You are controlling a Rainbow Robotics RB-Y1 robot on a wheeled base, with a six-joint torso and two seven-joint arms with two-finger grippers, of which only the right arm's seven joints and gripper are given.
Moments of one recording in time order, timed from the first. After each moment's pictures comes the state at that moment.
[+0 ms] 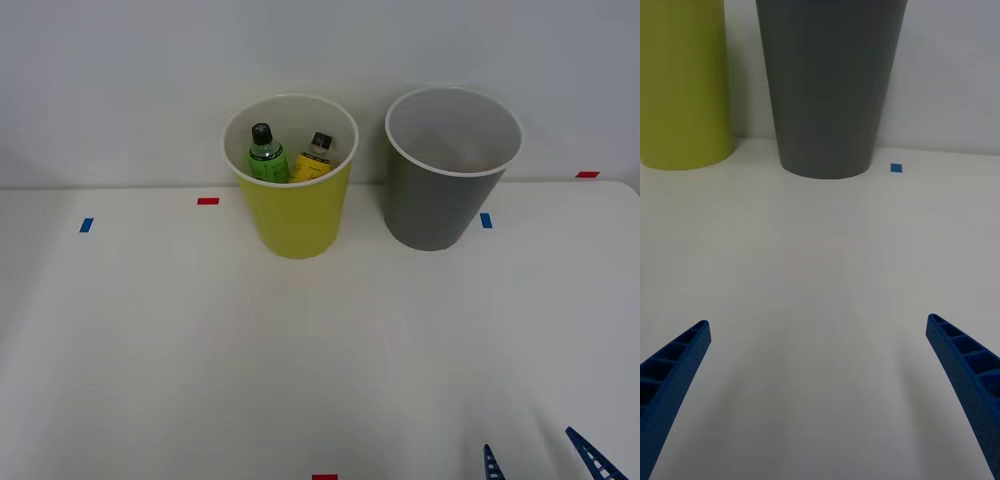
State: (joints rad) arm 0.97 -0.11 0.00 -1.88 0.59 -0.69 0.97
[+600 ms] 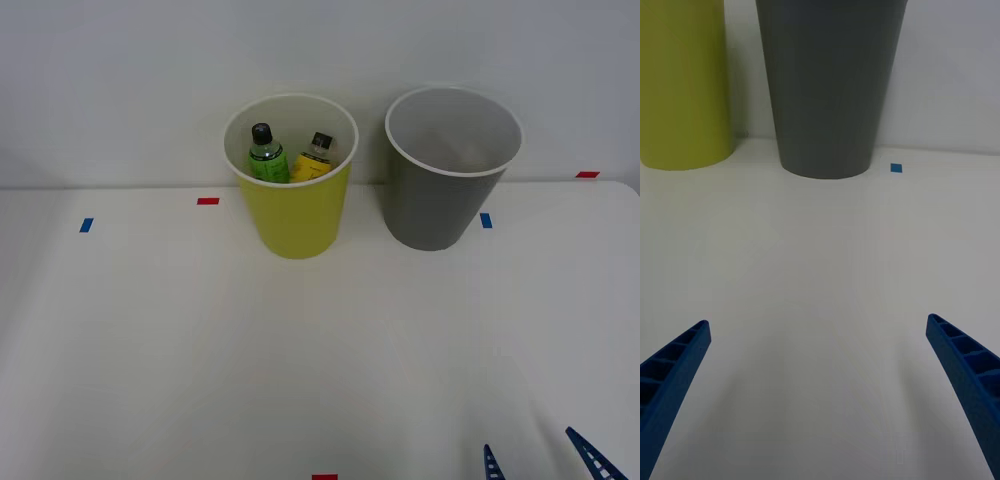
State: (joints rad) arm 0.97 -0.11 0.00 -1.88 0.59 -0.69 0.97
